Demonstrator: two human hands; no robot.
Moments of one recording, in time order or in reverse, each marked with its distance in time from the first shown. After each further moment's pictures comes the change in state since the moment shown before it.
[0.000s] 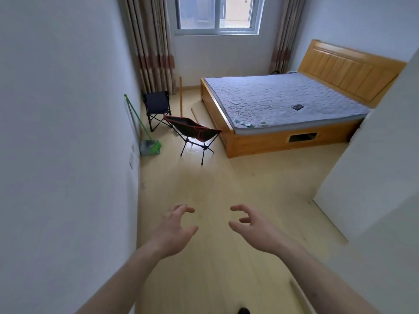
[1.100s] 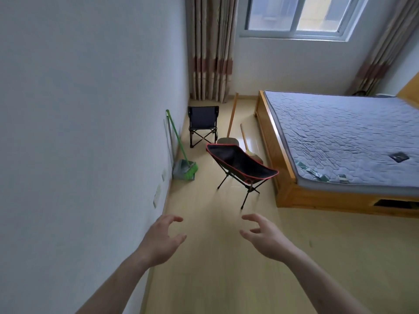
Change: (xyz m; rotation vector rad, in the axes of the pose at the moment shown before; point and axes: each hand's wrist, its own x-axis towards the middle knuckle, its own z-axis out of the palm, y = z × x) left_hand 0.482 -0.131 -0.218 -0.061 0.177 -0.305; right_hand 0.604 -0.169 -0.040 -0.098 -0.227 -0.027
